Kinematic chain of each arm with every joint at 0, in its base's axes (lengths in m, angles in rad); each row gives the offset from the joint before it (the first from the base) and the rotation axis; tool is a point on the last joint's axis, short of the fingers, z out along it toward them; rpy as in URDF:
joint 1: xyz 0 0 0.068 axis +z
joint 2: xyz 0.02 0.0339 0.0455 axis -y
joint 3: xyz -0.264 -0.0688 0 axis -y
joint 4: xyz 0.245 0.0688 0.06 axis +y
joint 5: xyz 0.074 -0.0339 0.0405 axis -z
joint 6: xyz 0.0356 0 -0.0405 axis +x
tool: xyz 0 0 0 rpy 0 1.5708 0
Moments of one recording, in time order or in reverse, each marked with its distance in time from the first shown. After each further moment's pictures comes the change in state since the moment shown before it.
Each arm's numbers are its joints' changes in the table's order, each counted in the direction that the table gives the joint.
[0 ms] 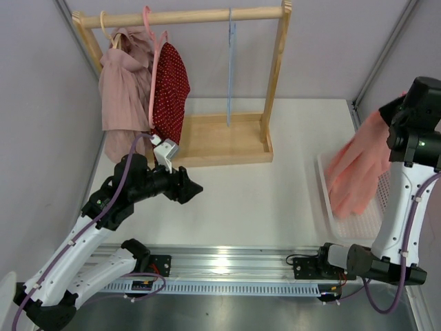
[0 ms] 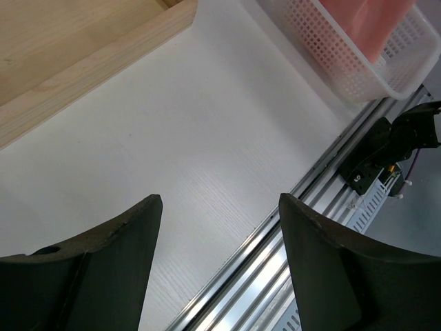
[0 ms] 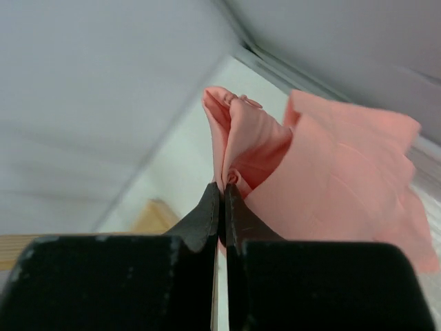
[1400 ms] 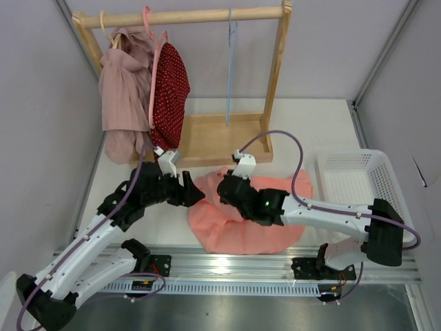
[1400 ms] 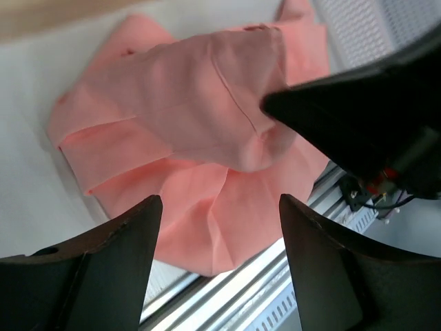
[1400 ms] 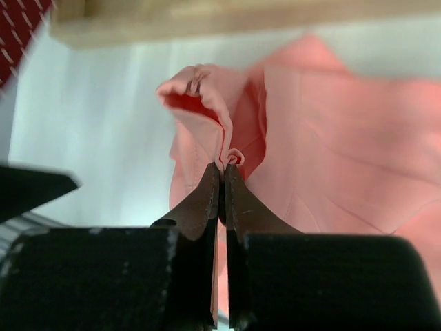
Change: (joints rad) left arm 0.000 0.000 -0.137 -0.038 -0.091 -0.202; right arm 1.410 -0.164 -0.660 -0.568 0.362 0.222
